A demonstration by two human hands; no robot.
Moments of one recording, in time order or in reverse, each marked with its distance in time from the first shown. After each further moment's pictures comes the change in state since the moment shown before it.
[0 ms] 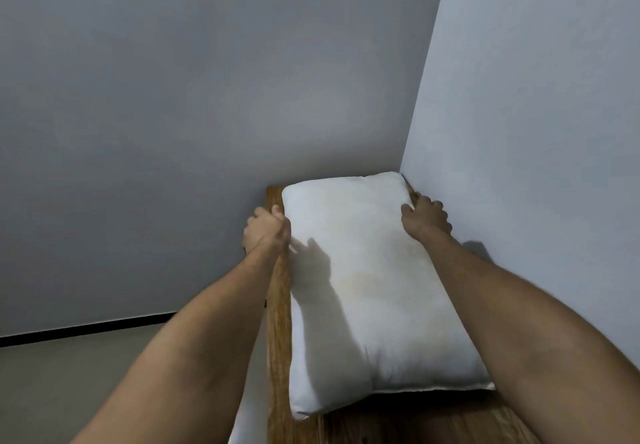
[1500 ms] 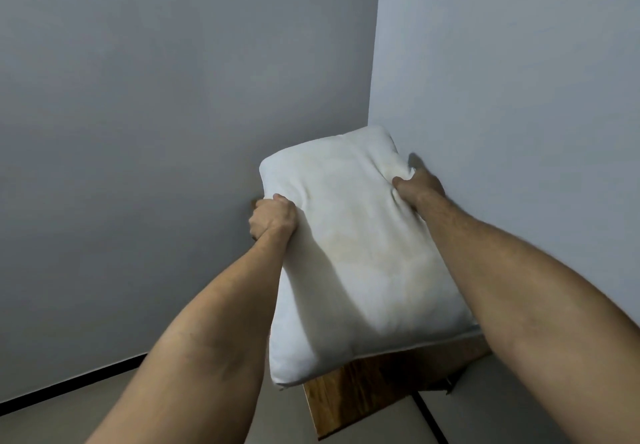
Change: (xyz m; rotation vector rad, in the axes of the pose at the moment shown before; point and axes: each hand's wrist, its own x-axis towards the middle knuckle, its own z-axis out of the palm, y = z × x) left_hand -0.089 0.010 -0.096 -0.108 -0.093 0.028; right_hand -0.147 -0.030 -0.093 0.297 0.165 0.114
